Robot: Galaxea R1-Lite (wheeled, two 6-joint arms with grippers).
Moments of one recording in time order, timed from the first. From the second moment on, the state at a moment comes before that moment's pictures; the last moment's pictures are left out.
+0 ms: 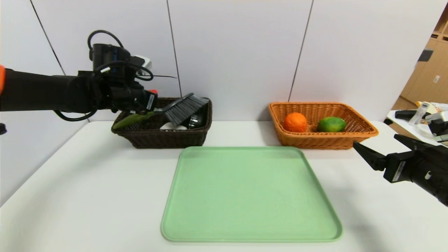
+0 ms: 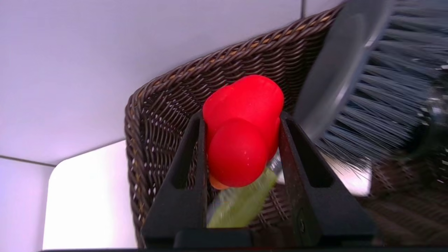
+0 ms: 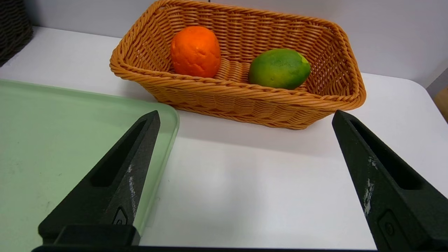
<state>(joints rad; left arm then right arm) -0.17 1.98 -1.56 -0.06 0.07 0.25 0.08 1.35 -0.29 -0.96 0.01 -0.09</state>
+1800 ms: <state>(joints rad) -0.13 2.03 -1.83 -0.08 0.07 0.10 0.08 1.39 -0.30 -0.98 0.01 -0.09</state>
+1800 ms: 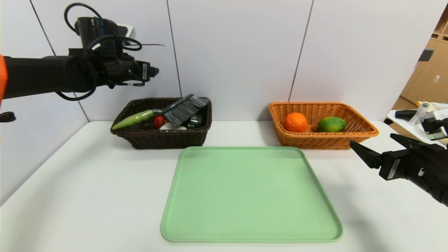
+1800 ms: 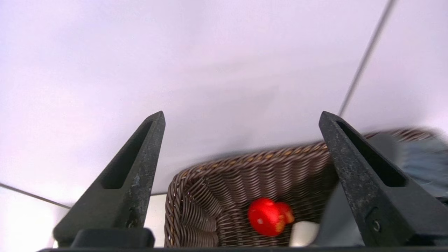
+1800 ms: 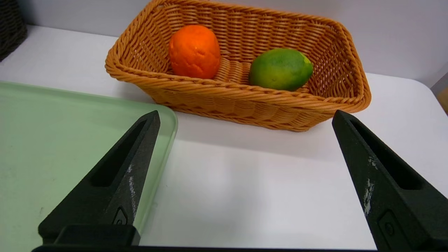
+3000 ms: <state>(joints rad) -0.04 0.75 -0.31 -0.34 0.01 0.07 0.04 0.68 -0.27 -0.33 0.01 -0.10</state>
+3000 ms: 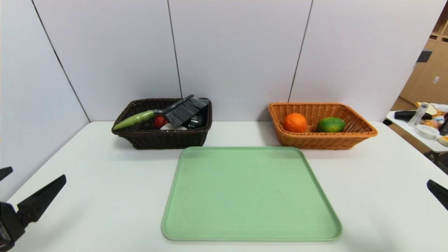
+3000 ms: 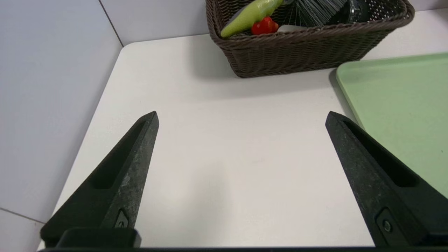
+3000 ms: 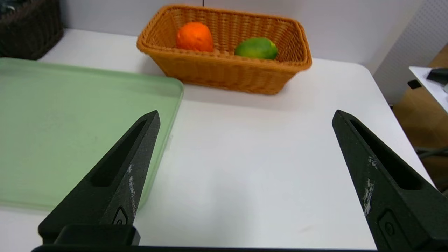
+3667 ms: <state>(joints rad) 0.02 0.44 -0.07 -0.40 -0.07 0.00 0.01 0.32 -0.10 -0.20 0.06 -0.10</state>
